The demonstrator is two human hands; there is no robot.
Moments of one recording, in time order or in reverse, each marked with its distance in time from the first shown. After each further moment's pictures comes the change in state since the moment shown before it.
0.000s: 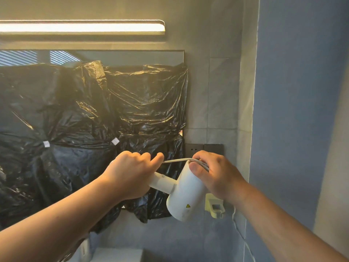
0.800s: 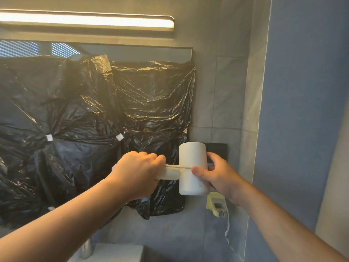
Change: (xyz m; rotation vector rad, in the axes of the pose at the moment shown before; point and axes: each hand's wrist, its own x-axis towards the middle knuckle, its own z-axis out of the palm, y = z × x) left_hand -0.010 0.004 0.011 -0.141 0.079 -0.041; right_hand 0.002 -0.006 0.021 0.620 -0.161 0.448
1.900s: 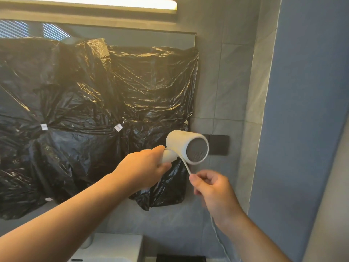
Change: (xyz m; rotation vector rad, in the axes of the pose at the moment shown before) left_hand 0.004 0.007 0.014 -0.435 -0.264 -0.404; right_hand -0.030 0.036 0.055 0.181 0.232 -0.103
